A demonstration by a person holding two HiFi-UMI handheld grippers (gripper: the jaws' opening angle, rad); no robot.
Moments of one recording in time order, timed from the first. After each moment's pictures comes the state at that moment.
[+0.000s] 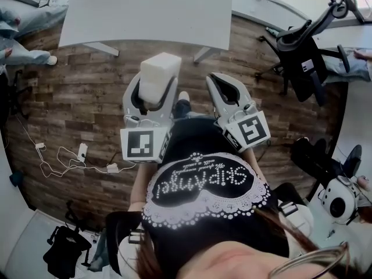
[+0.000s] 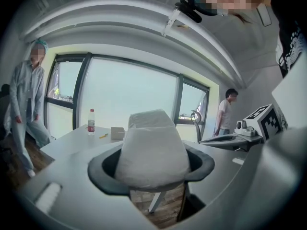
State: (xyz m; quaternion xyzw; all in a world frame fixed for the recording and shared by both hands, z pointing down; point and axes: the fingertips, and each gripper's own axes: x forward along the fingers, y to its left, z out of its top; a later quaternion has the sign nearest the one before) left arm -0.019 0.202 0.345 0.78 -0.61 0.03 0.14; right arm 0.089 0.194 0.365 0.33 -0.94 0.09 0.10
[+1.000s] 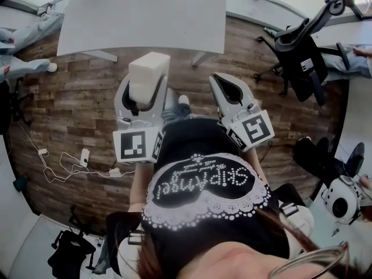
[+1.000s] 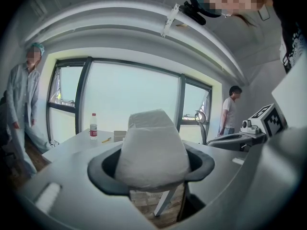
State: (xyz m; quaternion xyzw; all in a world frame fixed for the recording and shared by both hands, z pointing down) left arm -0.026 0.181 0.342 0.77 -0.63 0.04 0.12; right arm 0.115 0.173 0.365 0.34 -0.93 0.10 0.10
